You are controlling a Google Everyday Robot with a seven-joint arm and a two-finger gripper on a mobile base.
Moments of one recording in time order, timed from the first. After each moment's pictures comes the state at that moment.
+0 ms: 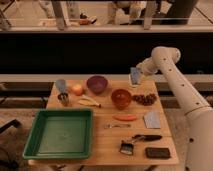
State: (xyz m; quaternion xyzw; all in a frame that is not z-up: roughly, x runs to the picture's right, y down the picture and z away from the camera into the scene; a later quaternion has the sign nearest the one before) arm 0.227 -0.103 0.885 -0.10 -0.12 0.02 0.99
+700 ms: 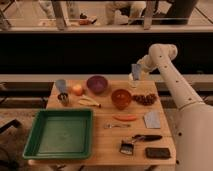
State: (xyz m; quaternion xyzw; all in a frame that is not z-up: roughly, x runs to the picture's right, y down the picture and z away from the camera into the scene) arm 0.237 -0.126 0.904 -0.09 -0.09 0.00 0.99
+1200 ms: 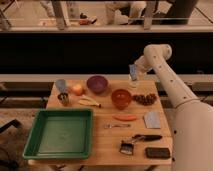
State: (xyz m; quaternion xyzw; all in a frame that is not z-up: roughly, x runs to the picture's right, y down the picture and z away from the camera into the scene) arm 0.226 -0.124 0.916 -0.09 -0.07 -0.02 0.99
